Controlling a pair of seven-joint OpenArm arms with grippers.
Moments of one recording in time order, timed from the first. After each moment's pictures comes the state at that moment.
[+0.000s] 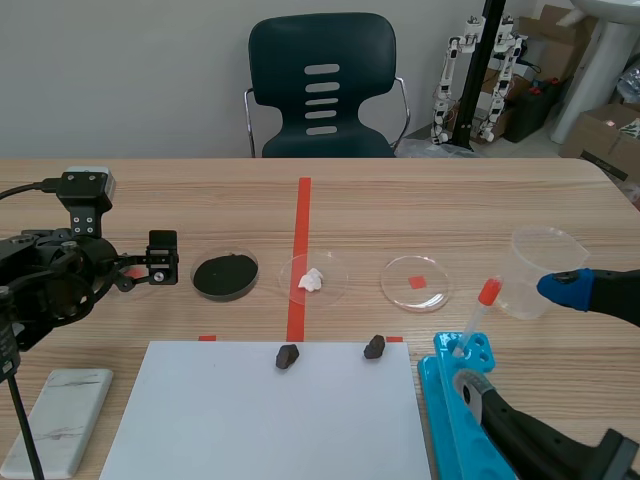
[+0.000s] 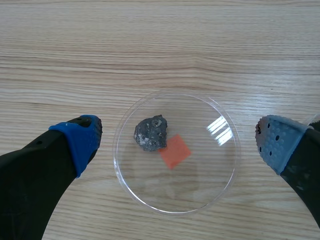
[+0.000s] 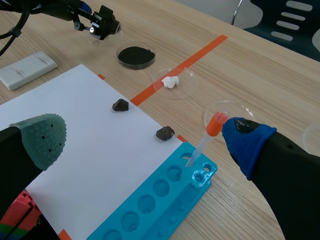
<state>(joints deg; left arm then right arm) -15.3 -14.8 7.8 51.5 -14.0 3.8 8.3 -52.3 30.5 11.8 113.6 9.7 35.2 20.0</state>
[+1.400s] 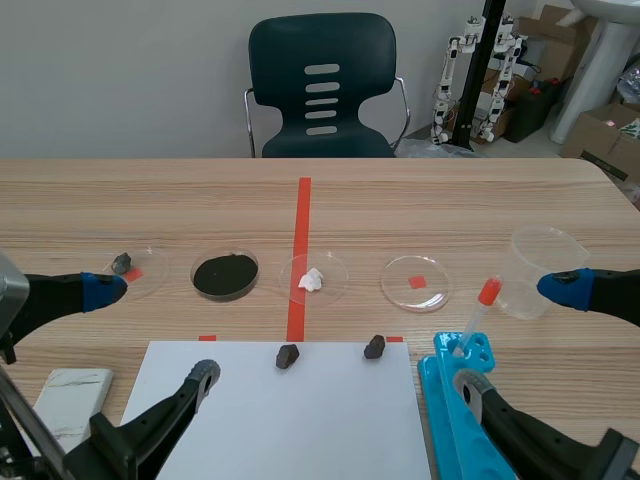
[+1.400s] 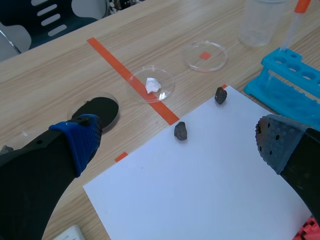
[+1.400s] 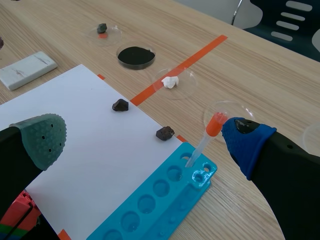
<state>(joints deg) 46.0 -38.6 7.6 114.5 -12.3 -11.0 -16.0 -52.3 30.5 11.8 113.6 9.7 35.2 20.0</state>
